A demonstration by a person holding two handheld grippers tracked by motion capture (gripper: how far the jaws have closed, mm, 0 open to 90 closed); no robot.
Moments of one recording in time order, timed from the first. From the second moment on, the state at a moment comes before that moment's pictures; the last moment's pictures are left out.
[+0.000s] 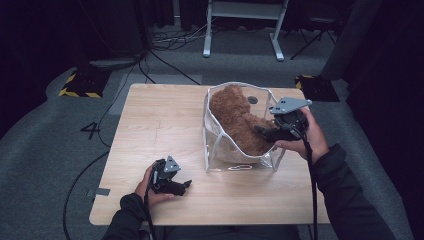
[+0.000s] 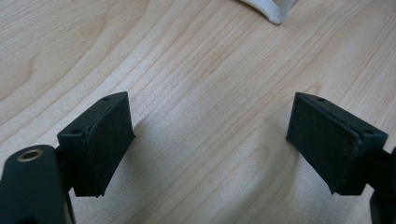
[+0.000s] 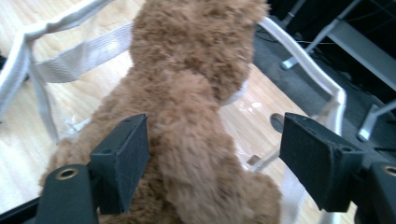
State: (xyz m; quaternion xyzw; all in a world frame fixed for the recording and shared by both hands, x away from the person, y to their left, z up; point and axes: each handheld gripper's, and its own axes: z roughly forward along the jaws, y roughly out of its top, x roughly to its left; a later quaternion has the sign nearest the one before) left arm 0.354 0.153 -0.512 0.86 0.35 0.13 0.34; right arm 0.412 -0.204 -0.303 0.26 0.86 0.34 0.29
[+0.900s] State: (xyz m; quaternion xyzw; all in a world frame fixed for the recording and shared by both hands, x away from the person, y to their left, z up) left arm 0.354 0.153 -0.512 0.86 0.35 0.13 0.34; right arm 0.392 -0.248 -0.294 0.27 0.85 0.33 0.31
